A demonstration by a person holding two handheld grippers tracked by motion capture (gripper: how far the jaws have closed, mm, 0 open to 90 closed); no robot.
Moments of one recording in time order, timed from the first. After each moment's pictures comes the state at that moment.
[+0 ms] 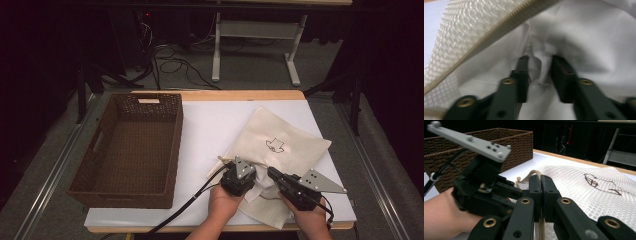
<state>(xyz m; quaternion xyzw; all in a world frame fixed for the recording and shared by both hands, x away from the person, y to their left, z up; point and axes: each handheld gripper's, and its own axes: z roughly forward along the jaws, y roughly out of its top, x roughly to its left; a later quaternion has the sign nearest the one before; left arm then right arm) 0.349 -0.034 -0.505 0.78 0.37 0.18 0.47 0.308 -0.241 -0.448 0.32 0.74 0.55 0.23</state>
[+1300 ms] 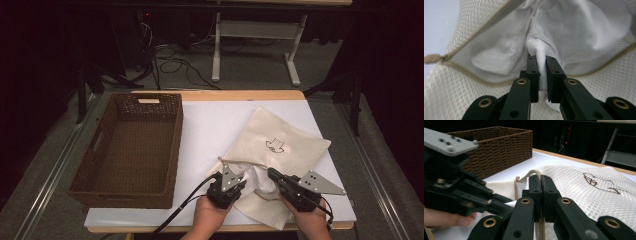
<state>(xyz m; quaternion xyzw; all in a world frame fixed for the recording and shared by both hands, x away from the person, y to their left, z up) 0.327 -0.007 -0.500 0.79 0.36 0.16 0.47 0.306 -0.240 -0.449 0.32 0.74 0.55 0.24</state>
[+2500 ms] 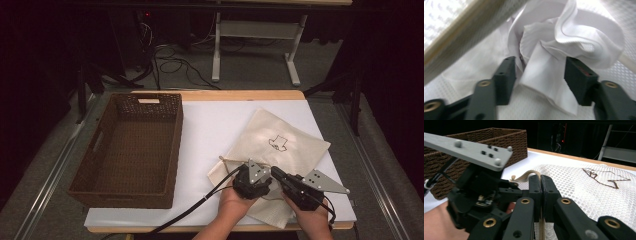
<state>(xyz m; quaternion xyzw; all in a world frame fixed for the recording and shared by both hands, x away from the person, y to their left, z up) 0.350 -0.065 -0.507 0.78 0.34 0.17 0.49 0.309 -0.248 -0.451 0.34 0.73 0.55 0.23</state>
